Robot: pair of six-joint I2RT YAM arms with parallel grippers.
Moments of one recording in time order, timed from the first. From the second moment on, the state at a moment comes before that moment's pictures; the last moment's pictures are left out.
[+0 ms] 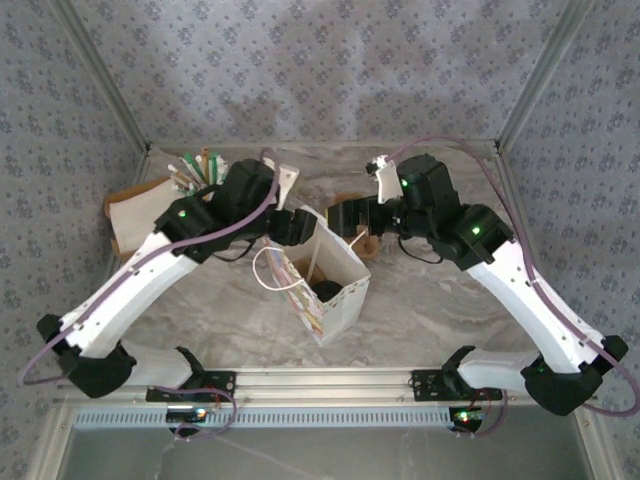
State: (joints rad) left arm -0.84 1.30 1.62 -1.00 -0.07 -0.32; right arm 0.71 1.21 1.51 -0.82 -0.22 0.43
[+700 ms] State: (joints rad) left arm -0.25 1.11 1.54 -1.08 0.05 -0.44; right arm 0.75 1.49 1.79 -0.89 -0.24 0.37
